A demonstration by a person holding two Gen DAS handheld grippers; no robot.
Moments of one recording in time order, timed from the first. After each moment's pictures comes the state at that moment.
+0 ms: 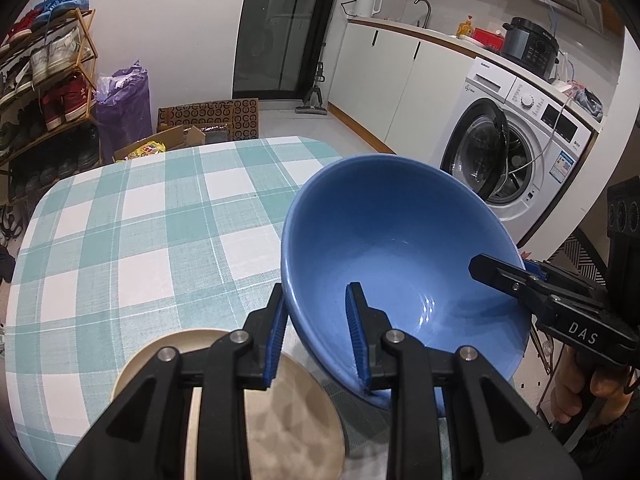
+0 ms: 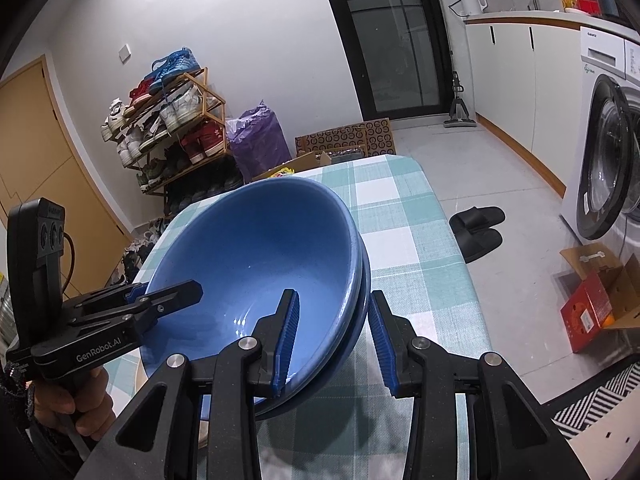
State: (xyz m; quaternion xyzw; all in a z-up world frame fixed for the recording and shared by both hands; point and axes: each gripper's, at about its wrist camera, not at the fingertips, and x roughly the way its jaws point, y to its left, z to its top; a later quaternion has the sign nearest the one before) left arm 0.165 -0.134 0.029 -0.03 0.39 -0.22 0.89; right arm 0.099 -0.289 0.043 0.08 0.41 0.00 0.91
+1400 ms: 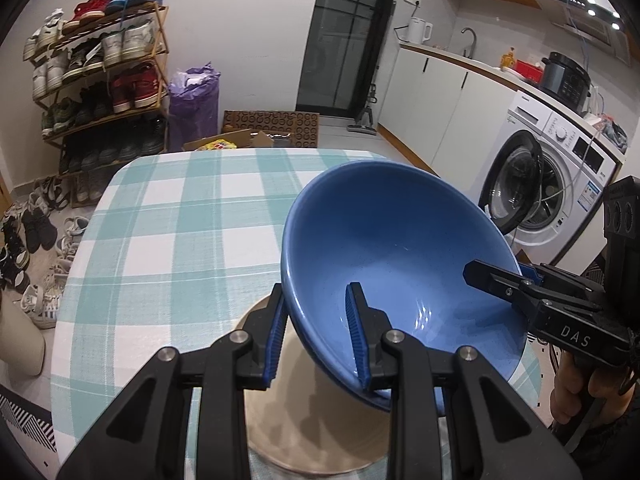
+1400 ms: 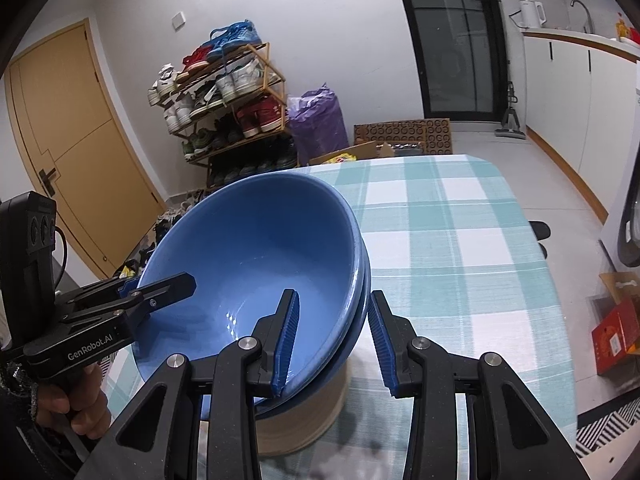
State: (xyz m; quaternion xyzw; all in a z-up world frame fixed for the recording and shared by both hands) left arm 0.113 -0.027 0.031 -0.06 0.37 -0.13 0.92; right arm 0.106 -0.172 0.033 0.04 0.42 0.09 0.90
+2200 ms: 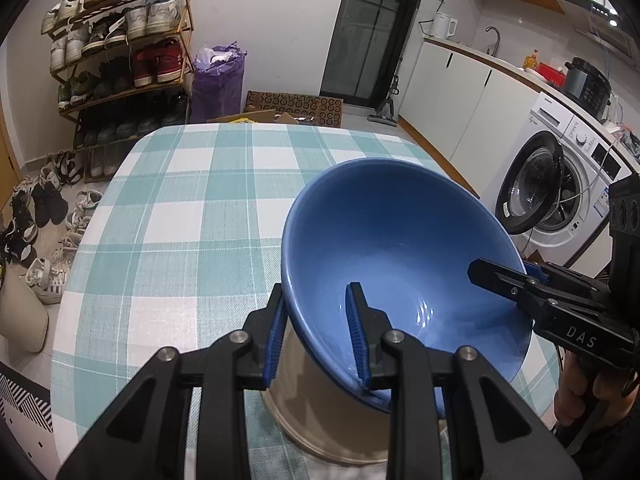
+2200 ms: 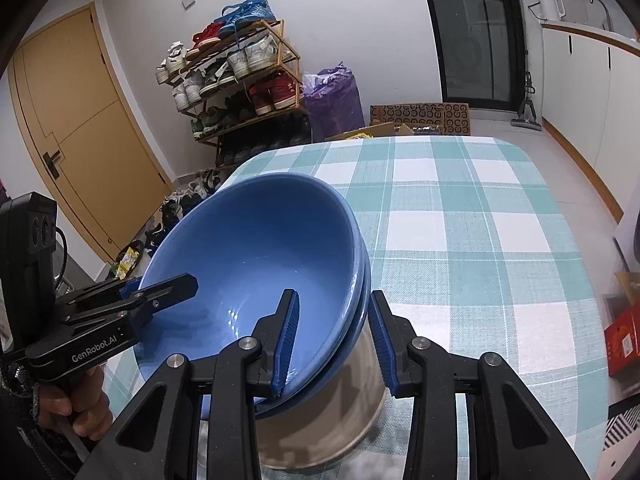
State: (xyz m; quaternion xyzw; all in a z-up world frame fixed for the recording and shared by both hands) left arm 0.116 0.004 -0.002 -0.07 0.40 -0.11 0.91; right arm 0.124 -0.141 -0.003 0.03 0.45 0.11 0.89
